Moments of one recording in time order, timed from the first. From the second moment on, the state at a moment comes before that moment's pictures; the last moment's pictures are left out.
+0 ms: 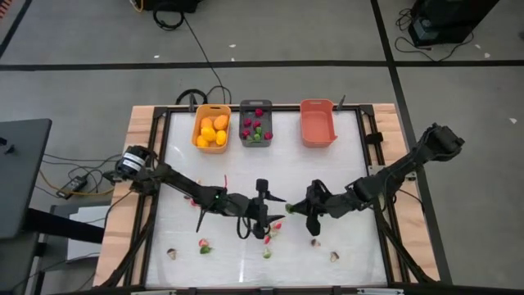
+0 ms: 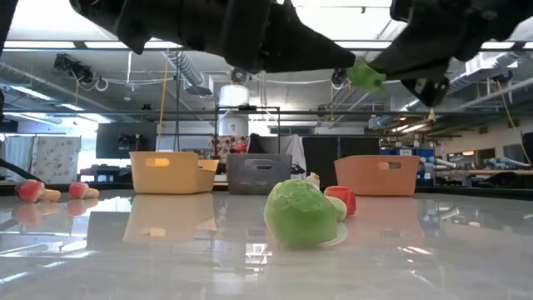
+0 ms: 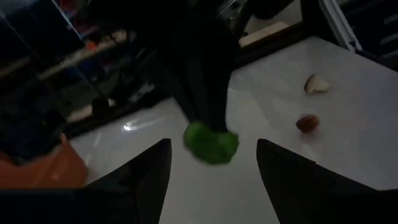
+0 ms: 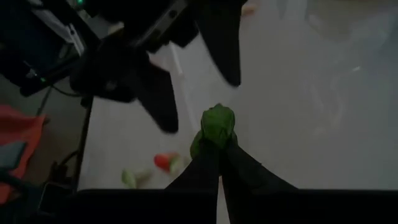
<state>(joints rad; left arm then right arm) -0.32 1.85 0.98 0.66 -0.35 0.32 0.48 1.34 0.63 0.16 0.42 0.71</state>
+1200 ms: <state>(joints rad) -0.30 1.83 0.98 0.67 -0.48 0.30 0.43 1.34 0.63 0.32 0.52 0.58</state>
